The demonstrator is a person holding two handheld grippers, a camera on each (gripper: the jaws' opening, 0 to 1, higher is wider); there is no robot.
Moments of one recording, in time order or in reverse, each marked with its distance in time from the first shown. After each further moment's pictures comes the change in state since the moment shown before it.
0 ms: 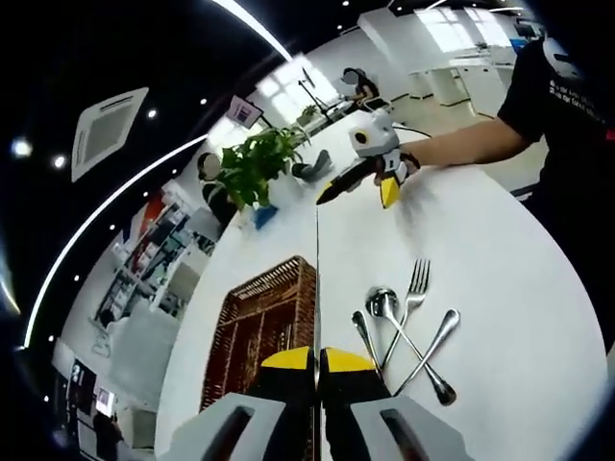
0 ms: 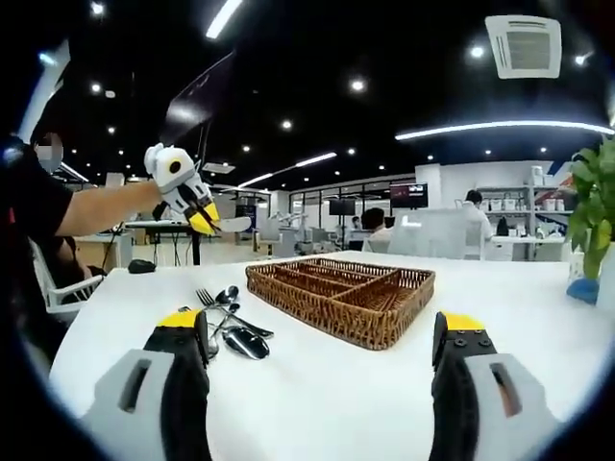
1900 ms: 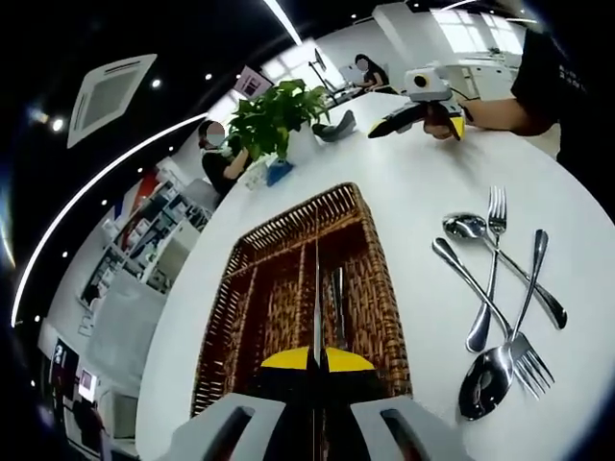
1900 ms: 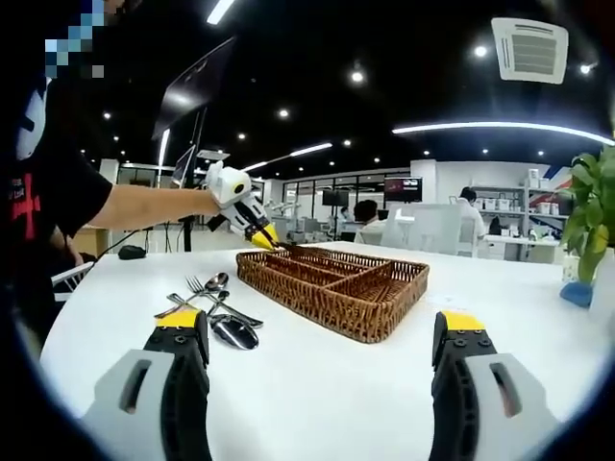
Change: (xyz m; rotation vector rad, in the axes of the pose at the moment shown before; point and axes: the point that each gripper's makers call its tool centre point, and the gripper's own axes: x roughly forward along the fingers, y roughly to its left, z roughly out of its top) left arm 0.077 0.088 -0.107 -0.058 0.040 -0.052; right arm 0.011 -0.005 -0.010 -0.035 0.044 -0.040
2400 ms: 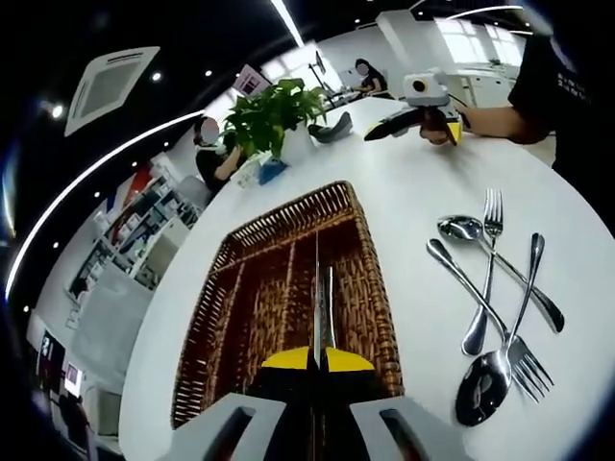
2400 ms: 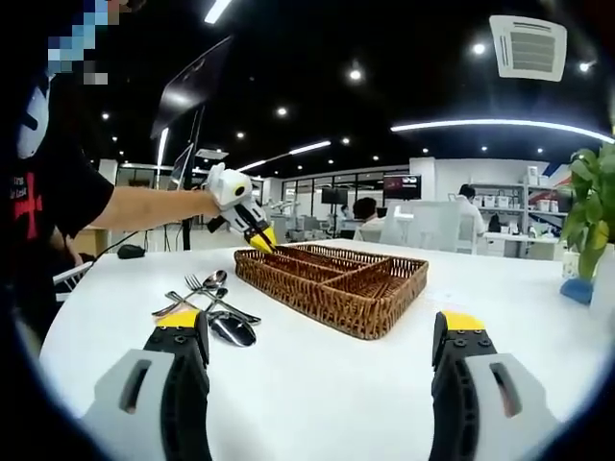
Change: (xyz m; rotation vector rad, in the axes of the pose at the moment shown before) left arm 0.011 -0.010 -0.007 -0.040 -0.018 -0.057; right arm 0.002 0.000 -0.005 0.006 0.012 -0.001
